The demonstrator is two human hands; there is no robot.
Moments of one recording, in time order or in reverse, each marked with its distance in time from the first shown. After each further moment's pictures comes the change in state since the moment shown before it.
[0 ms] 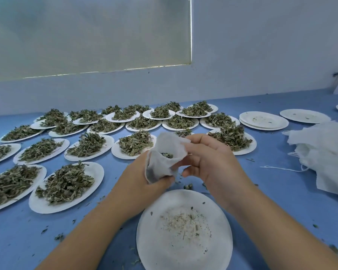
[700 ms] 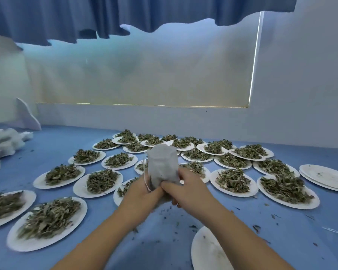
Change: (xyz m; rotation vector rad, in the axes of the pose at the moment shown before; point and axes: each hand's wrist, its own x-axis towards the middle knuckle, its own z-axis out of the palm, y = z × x) left_hand -0.057 -0.004 -0.090 -0.222 0.350 -0.175; right_hand 0.024 0.020 0.123 -0.668 -0.282 -0.032
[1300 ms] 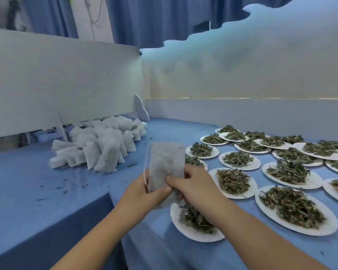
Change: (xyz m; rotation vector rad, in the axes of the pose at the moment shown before) left_hand -0.110 -0.037 -0.304 0.184 0.328 -0.119; right_hand 0.055 -0.118 0.289 0.204 -0.378 -0.084
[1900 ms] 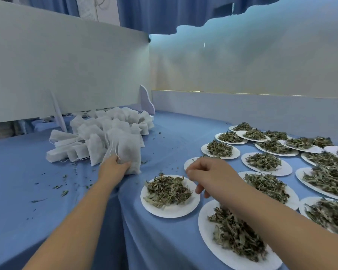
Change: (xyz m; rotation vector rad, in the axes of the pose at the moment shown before) left_hand 0.129 -0.150 -0.139 0.438 0.491 -0.332; right_hand 0.060 0.002 0.030 -0.183 -0.013 0.108
